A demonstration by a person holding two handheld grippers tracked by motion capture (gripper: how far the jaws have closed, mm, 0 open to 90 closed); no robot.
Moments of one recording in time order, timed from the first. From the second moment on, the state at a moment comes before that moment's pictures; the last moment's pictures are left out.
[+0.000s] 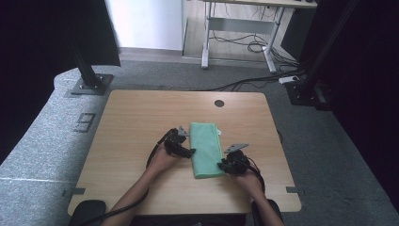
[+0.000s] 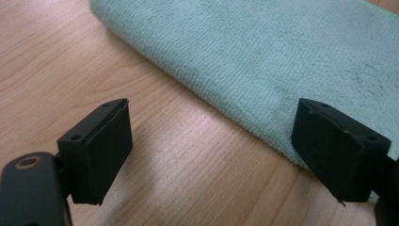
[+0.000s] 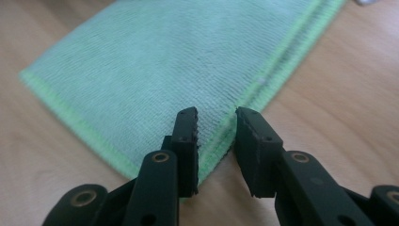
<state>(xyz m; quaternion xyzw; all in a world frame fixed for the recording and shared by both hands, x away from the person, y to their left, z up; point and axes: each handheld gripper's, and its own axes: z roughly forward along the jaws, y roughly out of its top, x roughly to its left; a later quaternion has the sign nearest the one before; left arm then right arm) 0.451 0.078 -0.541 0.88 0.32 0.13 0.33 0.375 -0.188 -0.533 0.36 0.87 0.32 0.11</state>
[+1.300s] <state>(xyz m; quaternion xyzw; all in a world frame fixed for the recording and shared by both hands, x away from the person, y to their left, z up) 0.451 0.072 -0.544 0.87 0.33 0.13 0.34 0.445 -0.178 -0.520 0.41 0.84 0.33 0.13</state>
